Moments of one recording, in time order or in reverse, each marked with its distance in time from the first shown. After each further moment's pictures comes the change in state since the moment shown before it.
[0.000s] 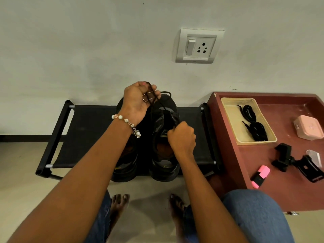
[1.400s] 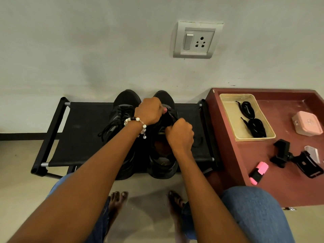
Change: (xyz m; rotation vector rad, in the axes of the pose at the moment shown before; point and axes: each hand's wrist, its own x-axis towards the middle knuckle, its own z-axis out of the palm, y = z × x) left_hand 0.015 -0.044 -0.006 1.664 -0.191 0.156; right_hand 0.003 0.004 0.002 -0.014 0.021 -0.033
